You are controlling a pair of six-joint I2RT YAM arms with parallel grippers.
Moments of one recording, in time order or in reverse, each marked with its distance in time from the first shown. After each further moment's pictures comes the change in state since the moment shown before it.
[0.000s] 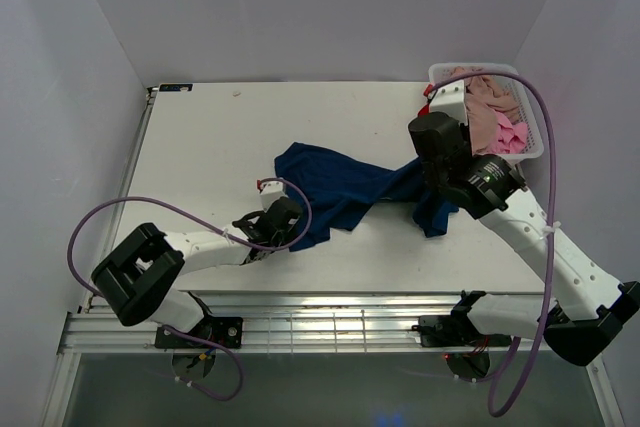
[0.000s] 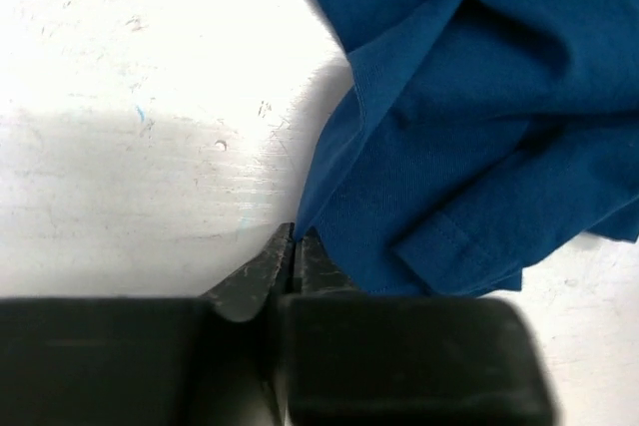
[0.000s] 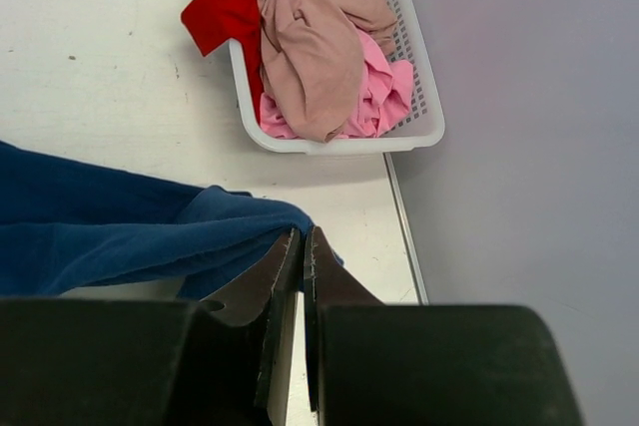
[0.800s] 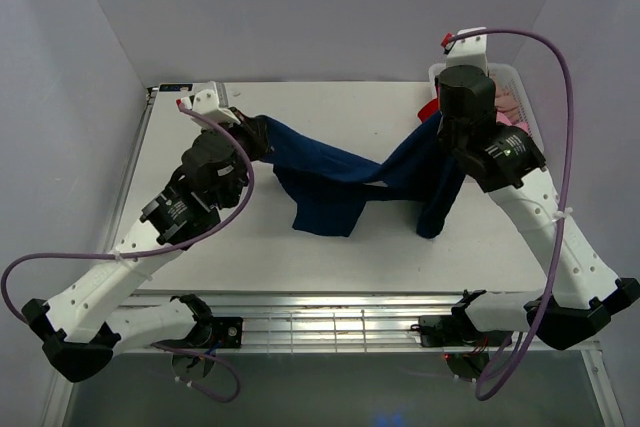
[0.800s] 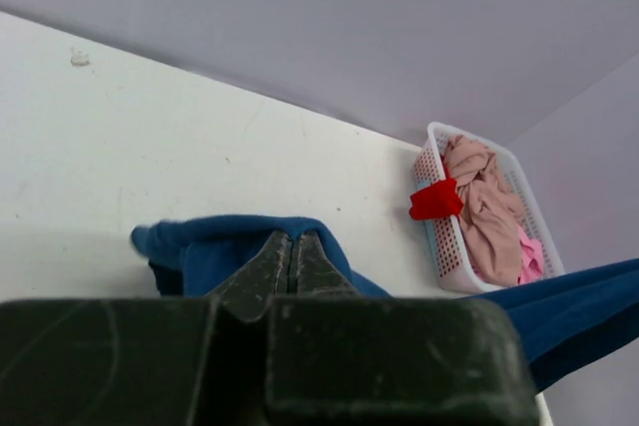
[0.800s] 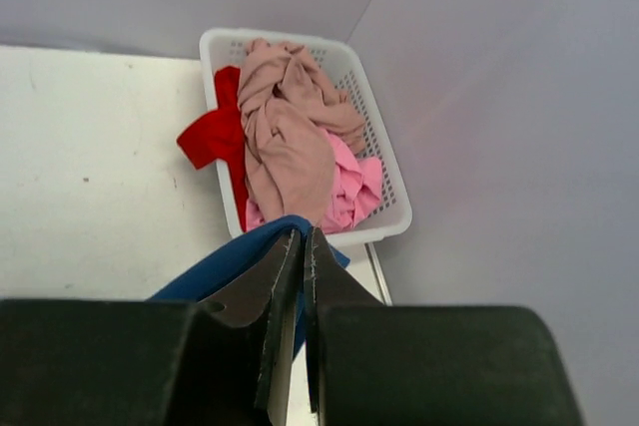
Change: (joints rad) left arm -0.002 -0.398 0.650 -0.266 -0.291 0.277; right arm -0.099 0.097 0.232 0.138 -0.064 -0.208
